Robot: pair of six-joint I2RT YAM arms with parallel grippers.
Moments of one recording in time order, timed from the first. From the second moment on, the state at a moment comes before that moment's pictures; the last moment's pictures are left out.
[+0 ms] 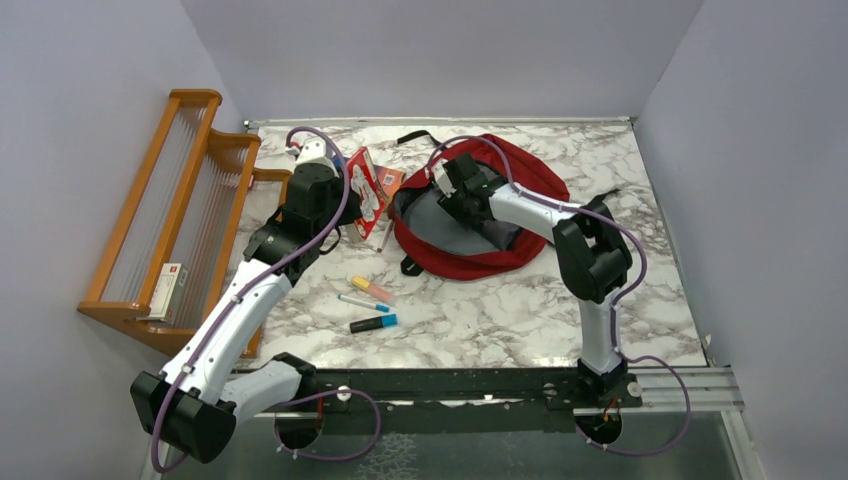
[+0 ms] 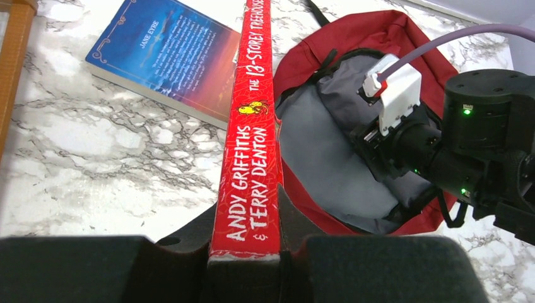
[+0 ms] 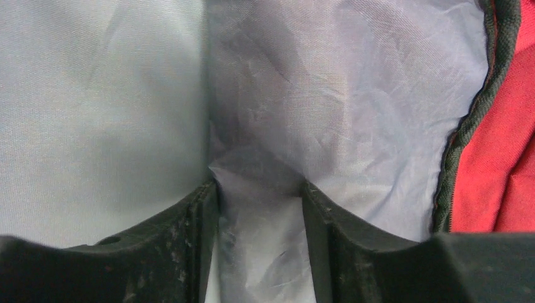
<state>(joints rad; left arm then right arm) -0.43 1.05 1.06 -0.46 -0.22 -0.50 0.61 2.05 1.51 -0.41 0.25 -0.35</state>
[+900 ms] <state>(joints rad) -0.43 1.16 1.03 -0.22 0.11 -0.75 0.56 1.97 1.56 -0.38 0.19 -0.23</state>
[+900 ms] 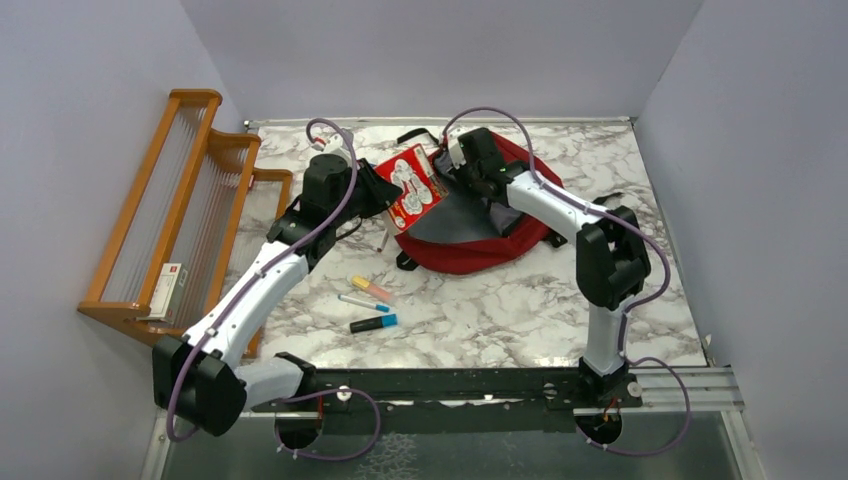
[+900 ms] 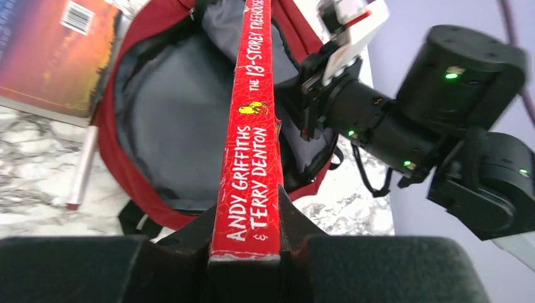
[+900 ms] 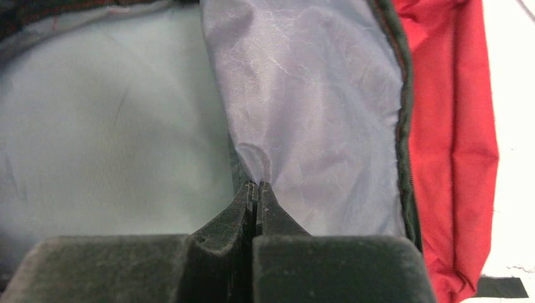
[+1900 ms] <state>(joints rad) -0.43 1.60 1.05 0.07 0.25 -0.97 0.53 1.79 1.52 -0.34 0.13 -0.10</state>
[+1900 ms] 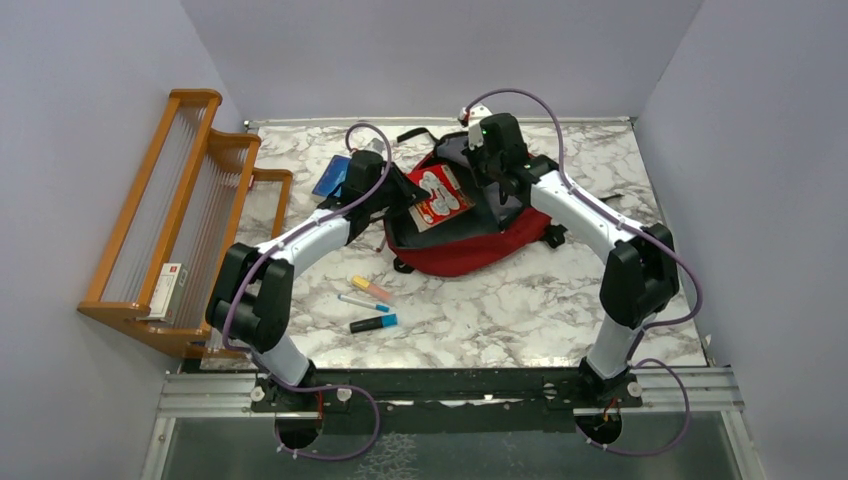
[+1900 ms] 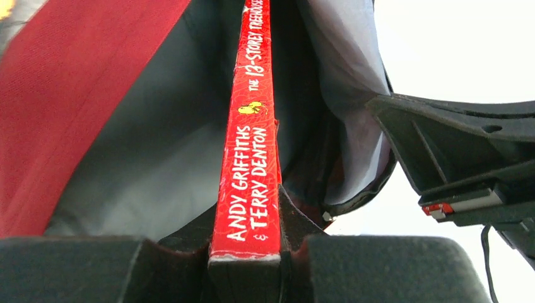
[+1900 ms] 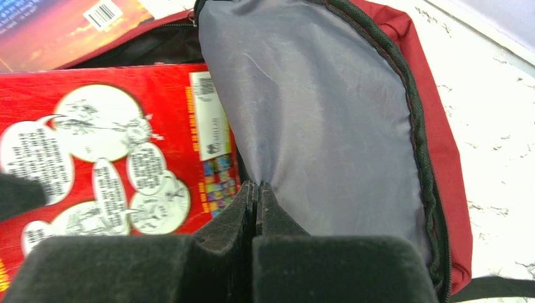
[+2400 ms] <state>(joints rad) -0.43 1.87 1.23 0.29 0.36 -1.05 0.53 1.75 1.48 -0.29 0.05 -0.05</state>
